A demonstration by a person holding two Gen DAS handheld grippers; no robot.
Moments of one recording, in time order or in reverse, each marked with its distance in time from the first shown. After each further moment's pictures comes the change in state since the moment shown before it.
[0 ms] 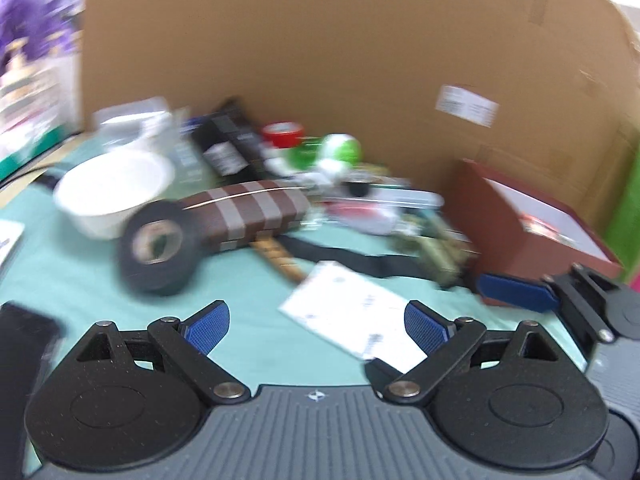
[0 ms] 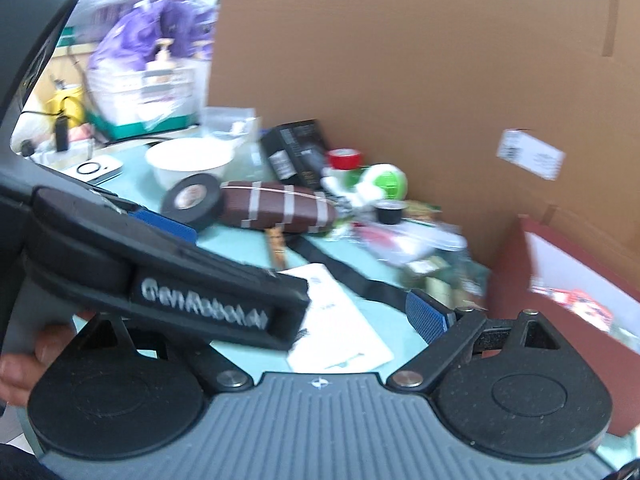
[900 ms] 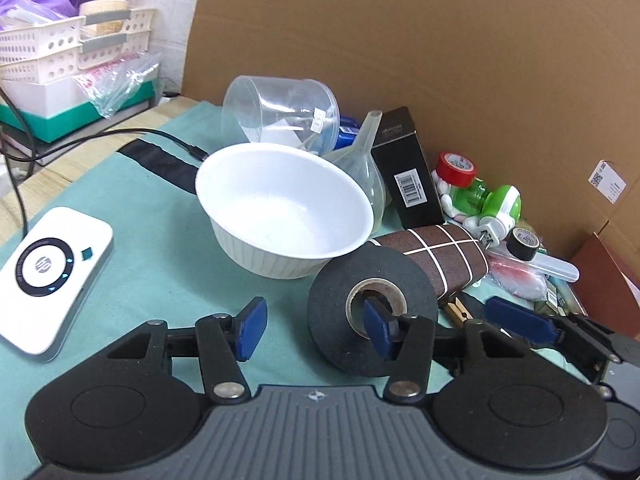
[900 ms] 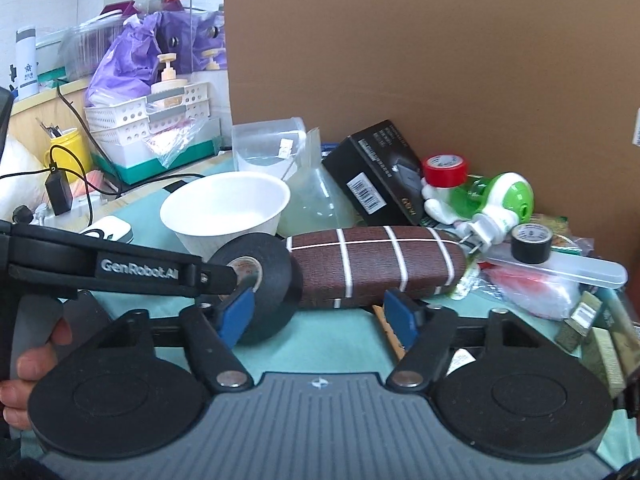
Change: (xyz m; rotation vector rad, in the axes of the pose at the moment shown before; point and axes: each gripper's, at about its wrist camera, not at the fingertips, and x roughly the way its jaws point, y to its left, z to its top) left arm 0.049 0.132 0.032 -0.170 0.020 0.085; right arm 0.112 0.042 0.058 0.166 -0.008 0.134
